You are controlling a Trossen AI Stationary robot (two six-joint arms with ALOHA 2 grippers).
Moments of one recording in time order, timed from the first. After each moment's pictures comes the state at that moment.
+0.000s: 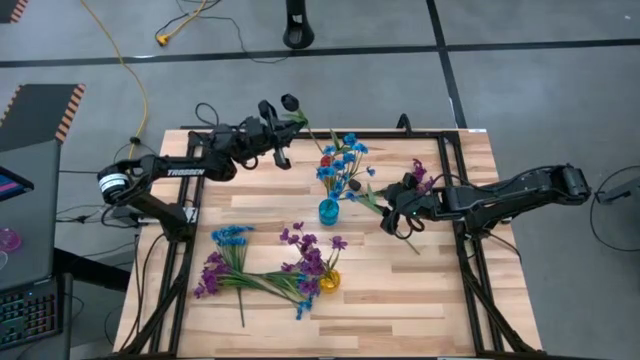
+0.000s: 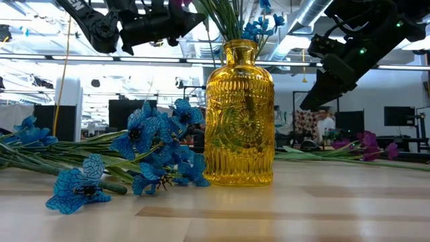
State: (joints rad) left arm 0.53 1.46 0.75 1.16 0.25 0.02; right arm 0.04 1.08 0.53 -0.23 0.47 0.30
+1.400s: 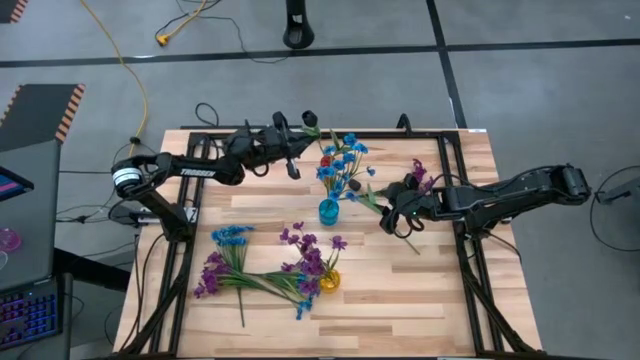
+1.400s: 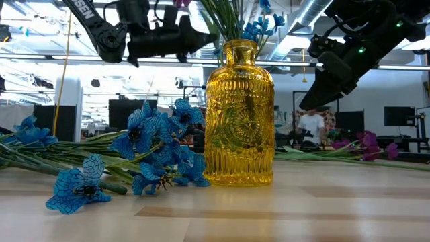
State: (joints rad) left arm 0.49 1.57 0.75 1.11 0.25 0.08; right arm 0.04 1.08 0.53 -0.22 0.47 0.37
